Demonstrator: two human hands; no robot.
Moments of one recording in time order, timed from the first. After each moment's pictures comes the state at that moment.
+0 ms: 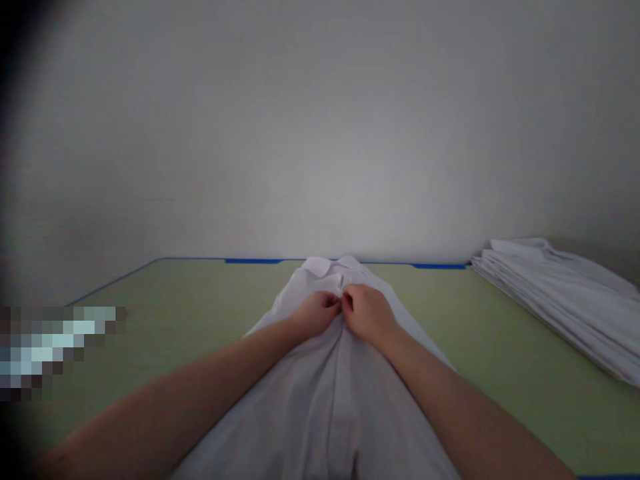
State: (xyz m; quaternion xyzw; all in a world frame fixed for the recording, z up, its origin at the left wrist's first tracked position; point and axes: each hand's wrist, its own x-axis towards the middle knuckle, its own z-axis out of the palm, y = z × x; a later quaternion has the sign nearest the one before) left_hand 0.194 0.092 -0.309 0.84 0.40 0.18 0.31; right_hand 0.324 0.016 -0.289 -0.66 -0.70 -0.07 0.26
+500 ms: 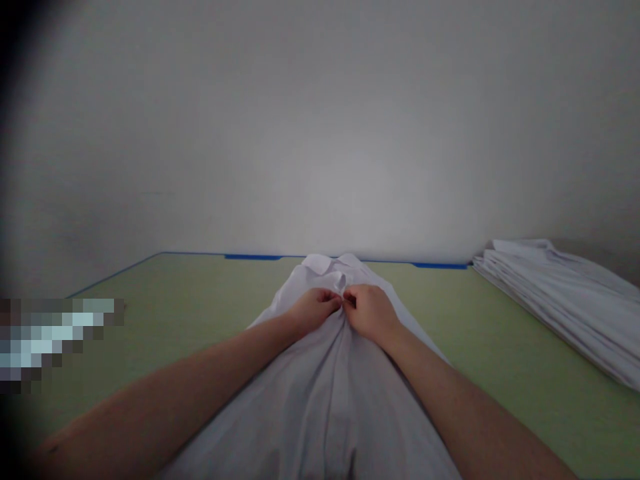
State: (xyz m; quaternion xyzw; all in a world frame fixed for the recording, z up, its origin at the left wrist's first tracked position) left_hand 0.186 0.096 -0.312 0.84 0.38 0.20 0.33; right_hand 0.331 0.015 -0.289 -0.64 -0.72 -0.01 0.27
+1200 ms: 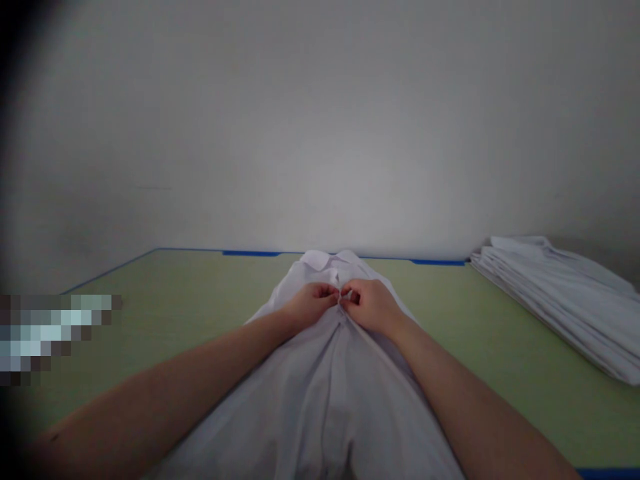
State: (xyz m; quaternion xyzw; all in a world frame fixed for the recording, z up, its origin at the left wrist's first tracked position) left_hand 0.185 0.092 -0.306 0.83 0.36 0.23 0.37; right_hand 0.344 0.012 -0.284 -0.61 -0.73 0.05 0.29
